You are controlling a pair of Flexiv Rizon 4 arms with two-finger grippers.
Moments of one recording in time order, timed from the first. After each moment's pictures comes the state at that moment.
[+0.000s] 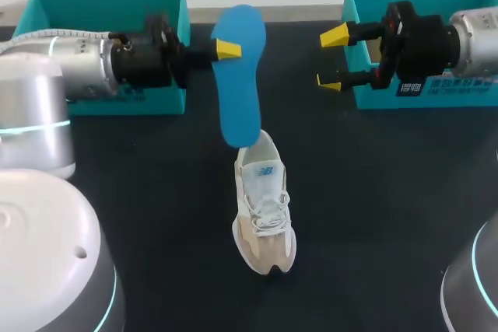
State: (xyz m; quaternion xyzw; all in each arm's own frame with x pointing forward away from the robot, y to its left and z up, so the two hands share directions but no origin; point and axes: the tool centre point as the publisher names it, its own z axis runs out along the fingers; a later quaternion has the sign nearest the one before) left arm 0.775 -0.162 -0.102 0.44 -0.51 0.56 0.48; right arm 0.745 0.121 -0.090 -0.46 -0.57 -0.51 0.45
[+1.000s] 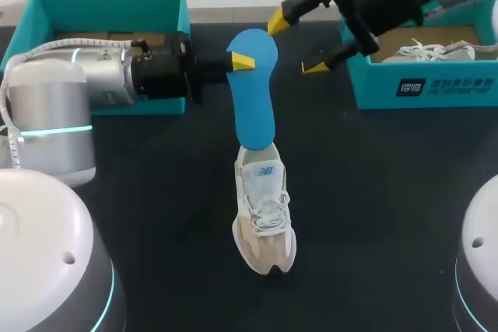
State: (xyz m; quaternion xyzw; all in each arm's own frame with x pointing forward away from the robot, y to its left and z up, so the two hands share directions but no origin) left arm 0.789 -0.183 -0.137 0.50 -0.47 0.51 0.52; right arm 0.732 0.174 -0.053 -0.62 -0.65 -0.34 0.28
